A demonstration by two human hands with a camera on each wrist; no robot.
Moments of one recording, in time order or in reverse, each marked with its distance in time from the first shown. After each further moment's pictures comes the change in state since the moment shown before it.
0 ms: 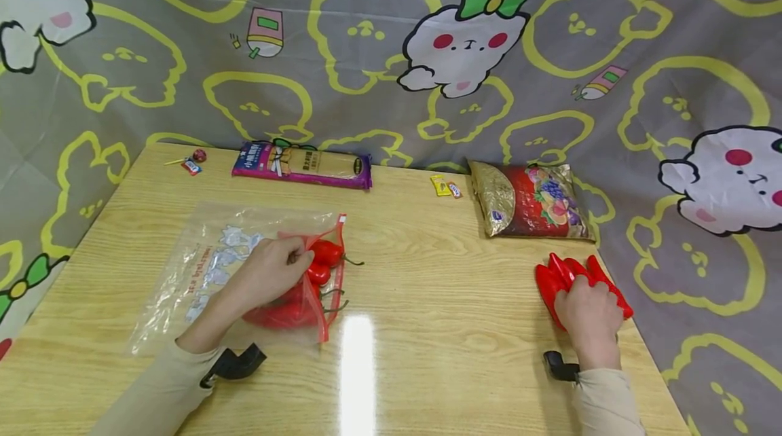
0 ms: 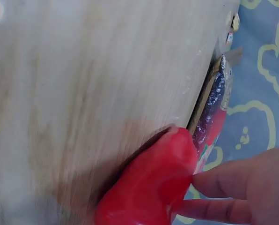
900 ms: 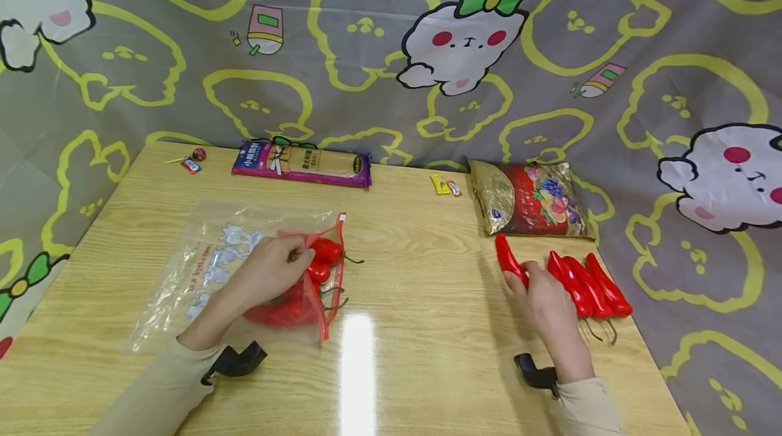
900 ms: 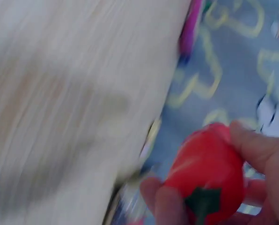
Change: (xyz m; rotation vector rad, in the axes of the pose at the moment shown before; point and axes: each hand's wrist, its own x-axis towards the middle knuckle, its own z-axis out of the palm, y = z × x) left_hand -0.001 0.002 0.000 -0.004 0.001 0.015; right_hand -0.023 -0.071 -0.018 0.229 -0.111 -0.218
